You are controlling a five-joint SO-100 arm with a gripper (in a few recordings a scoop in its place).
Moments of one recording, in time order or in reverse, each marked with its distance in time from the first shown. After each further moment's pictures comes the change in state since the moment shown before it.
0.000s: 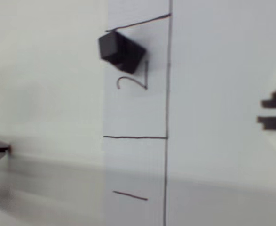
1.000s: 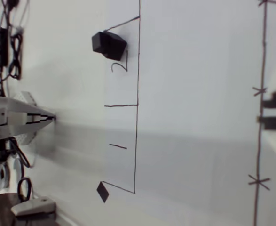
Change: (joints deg) arm -5.2 67.1 51.7 0.4 2.6
